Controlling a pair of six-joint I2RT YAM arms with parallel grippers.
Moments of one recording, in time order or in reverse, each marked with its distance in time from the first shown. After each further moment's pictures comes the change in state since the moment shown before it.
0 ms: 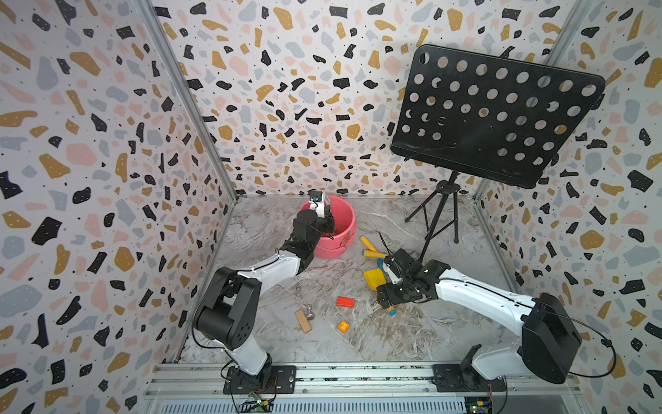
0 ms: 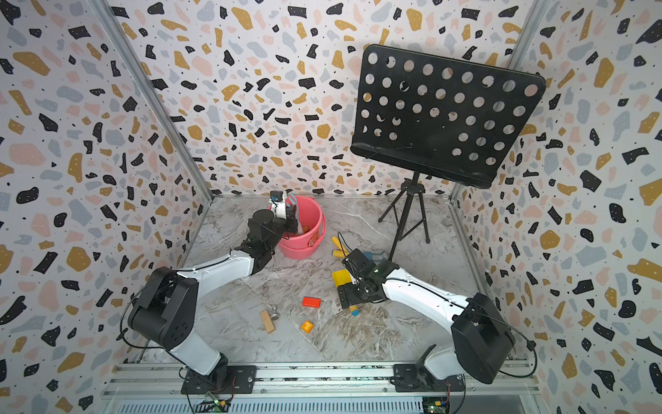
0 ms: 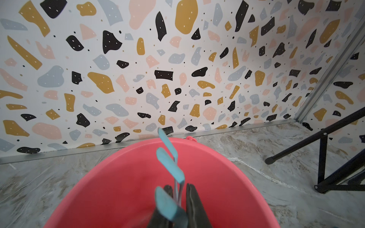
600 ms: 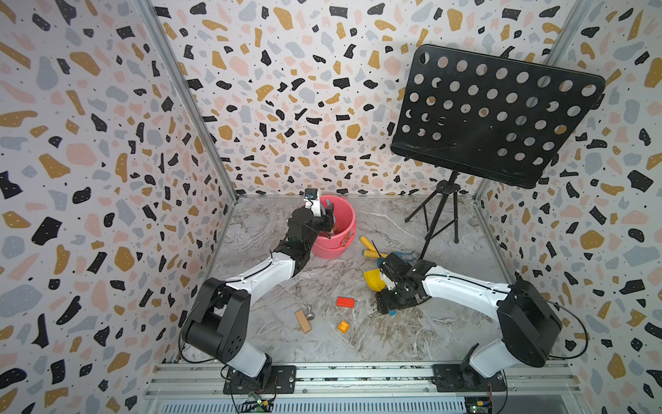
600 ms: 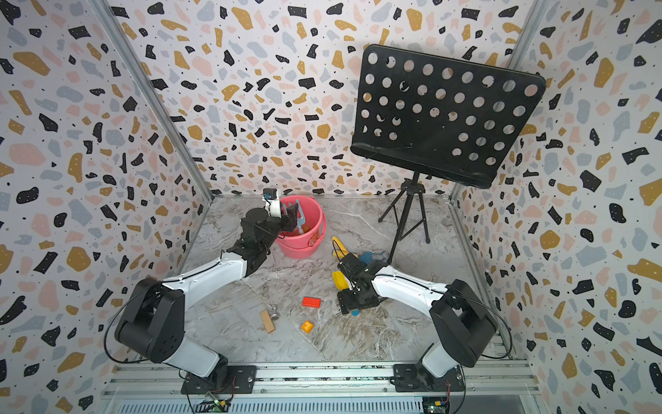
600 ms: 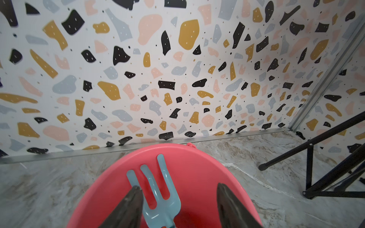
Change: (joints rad) left arm 0.002 -0.122 -0.006 -0.077 -0.010 -0.038; right arm 0.009 0.118 0.004 -0.018 -0.063 0.013
